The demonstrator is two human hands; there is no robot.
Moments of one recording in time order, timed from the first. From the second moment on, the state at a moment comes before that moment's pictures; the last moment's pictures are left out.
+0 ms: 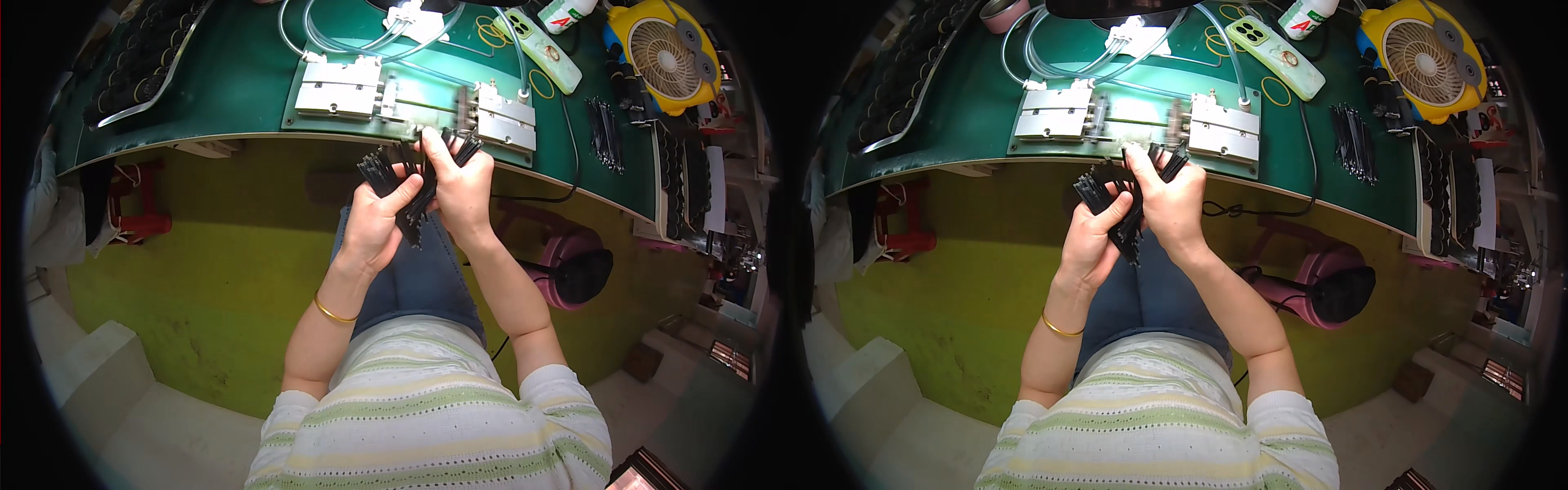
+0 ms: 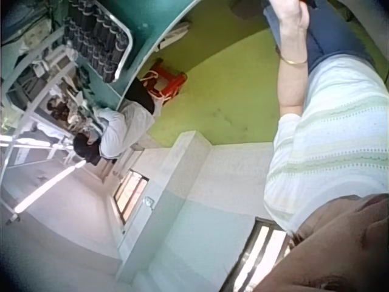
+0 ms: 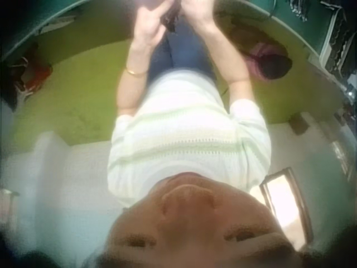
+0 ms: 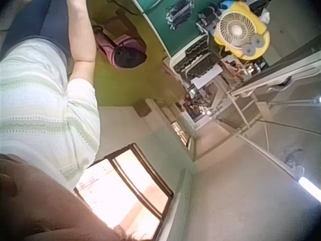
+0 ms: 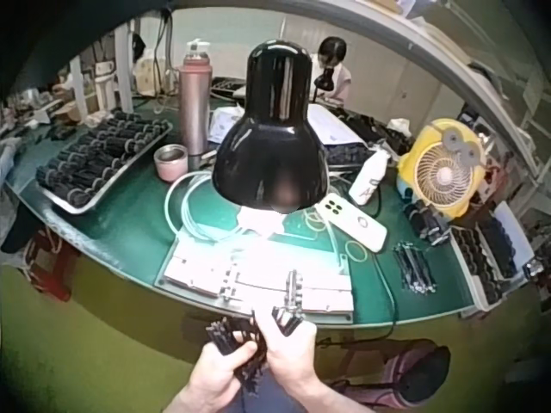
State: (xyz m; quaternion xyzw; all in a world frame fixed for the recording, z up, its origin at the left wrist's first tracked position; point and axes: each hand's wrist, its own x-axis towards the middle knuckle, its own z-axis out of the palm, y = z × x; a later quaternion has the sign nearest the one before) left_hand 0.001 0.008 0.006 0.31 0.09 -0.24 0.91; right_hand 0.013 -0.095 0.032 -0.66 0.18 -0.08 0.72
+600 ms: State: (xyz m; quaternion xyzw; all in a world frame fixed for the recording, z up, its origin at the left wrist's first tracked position) left_hand -0.001 0.012 0.005 0.32 0.09 -0.25 0.91; right_hand 0.010 -0.095 0.029 -0.71 0.12 -0.11 0.69
